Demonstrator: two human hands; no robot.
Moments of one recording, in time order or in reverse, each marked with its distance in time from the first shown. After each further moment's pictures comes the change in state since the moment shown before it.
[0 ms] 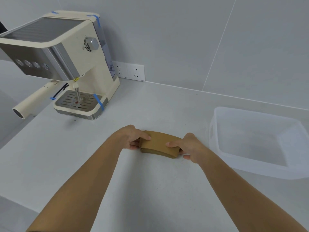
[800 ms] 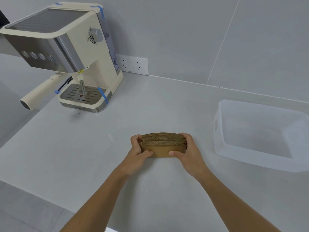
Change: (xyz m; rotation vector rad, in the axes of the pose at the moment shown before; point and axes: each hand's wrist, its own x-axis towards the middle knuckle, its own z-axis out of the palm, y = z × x) left_hand -0.021 -0.102 0.029 -0.122 -0.054 0.615; right_hand -0.007 0.068 0.025 0.051 0.048 -0.525
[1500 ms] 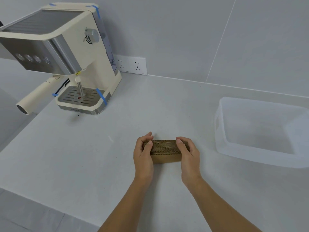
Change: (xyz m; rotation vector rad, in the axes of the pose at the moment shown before) left_hand -0.003 0.010 0.049 -0.319 0.498 0.103; right_hand -0.009 0.000 0.034 0.464 0.361 -0.033
